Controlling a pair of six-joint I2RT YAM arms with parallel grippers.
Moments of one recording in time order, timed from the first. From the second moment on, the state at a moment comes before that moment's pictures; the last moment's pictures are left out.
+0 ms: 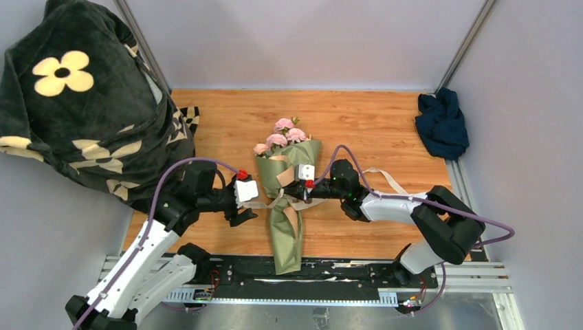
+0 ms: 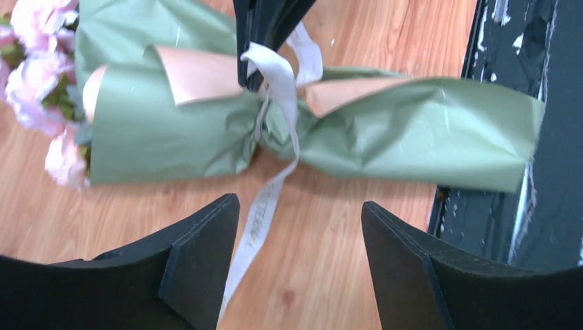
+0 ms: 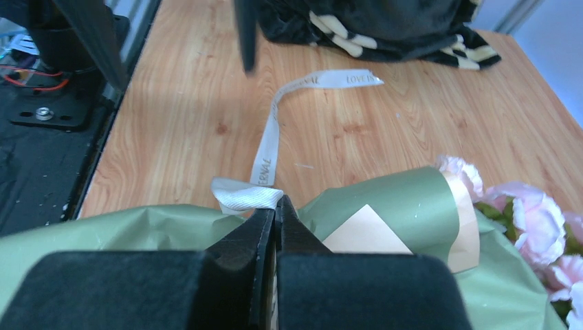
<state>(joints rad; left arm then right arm) -0.46 0.74 0.77 -0.78 0.60 0.66 0.81 1.50 0.60 0.81 -0.67 -0.31</state>
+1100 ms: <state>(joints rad) -0.54 1.22 0.47 0.26 0.93 0.49 0.77 1.51 0.57 0.85 -0.89 -0.33</state>
